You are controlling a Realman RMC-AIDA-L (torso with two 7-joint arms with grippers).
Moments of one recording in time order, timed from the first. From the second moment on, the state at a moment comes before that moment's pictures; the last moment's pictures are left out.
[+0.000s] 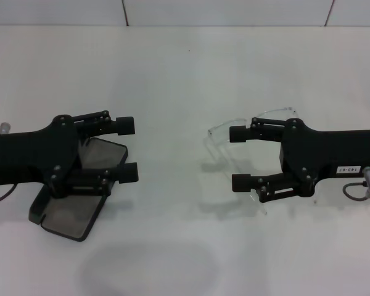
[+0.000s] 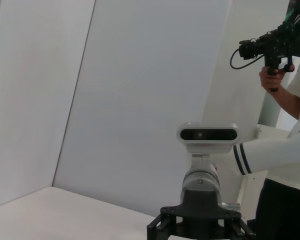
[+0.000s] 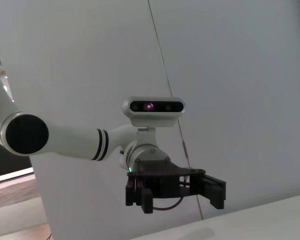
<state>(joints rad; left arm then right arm) -0.43 -1.96 0.87 0.63 1.67 1.94 -1.34 0.56 2.01 -1.16 -0.56 -1.50 -1.72 1.26</state>
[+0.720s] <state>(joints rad) -0.43 -1.97 0.82 0.74 1.70 1.83 -1.55 0.53 2.00 -1.08 -0.56 -1.49 -1.68 1.25</state>
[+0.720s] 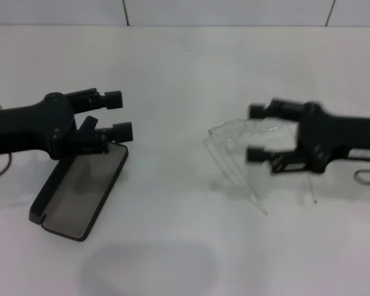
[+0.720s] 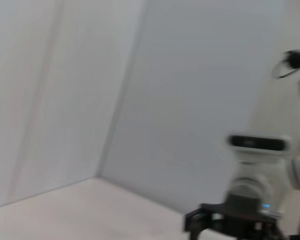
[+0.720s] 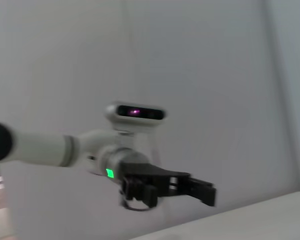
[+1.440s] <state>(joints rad) -0.49 -2.08 1.14 1.77 2.60 1.72 -2.64 0.39 1.95 -0.72 -0.58 -1.49 -1.73 1.17</state>
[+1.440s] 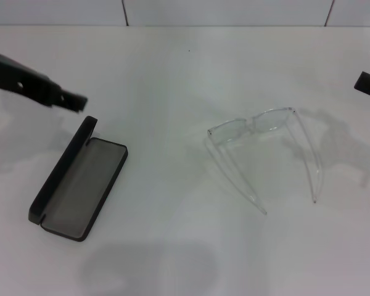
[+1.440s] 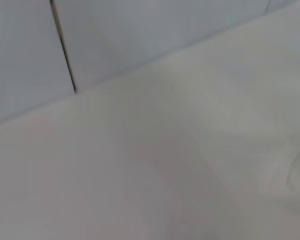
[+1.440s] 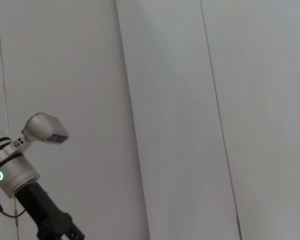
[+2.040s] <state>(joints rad) -0.50 -2.09 1.28 1.65 2.68 1.75 -2.80 0.39 1.96 -0.71 -0.57 -1.49 -1.73 1.11</state>
